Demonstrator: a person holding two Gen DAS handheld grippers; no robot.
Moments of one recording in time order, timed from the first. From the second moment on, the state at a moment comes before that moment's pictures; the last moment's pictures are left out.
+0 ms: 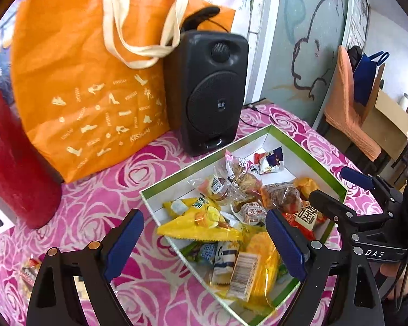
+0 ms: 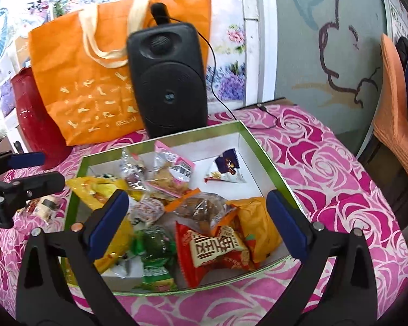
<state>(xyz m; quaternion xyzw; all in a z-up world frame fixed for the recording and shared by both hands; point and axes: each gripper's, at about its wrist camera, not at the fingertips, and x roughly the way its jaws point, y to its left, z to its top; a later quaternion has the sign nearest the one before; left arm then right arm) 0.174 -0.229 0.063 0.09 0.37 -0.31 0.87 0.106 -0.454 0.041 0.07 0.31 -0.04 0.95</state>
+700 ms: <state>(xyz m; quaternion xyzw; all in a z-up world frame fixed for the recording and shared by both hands) 0.124 -0.065 0.049 0.01 0.39 -0.17 0.91 0.083 -0.319 0.056 0.00 0.33 0.10 0.94</state>
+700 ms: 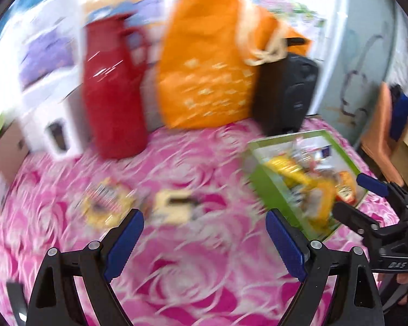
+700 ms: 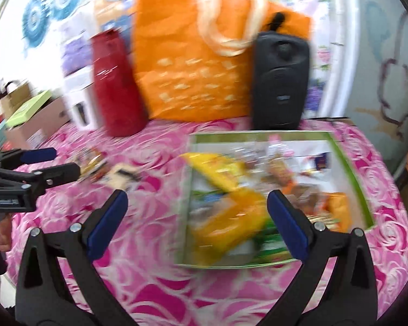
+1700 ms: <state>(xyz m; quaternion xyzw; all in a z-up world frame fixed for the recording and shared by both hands) 0.144 0.073 -0.001 -0.08 0.42 -0.16 0.89 0.241 -0.148 -0.051 -0.07 0.46 0.31 0.83</state>
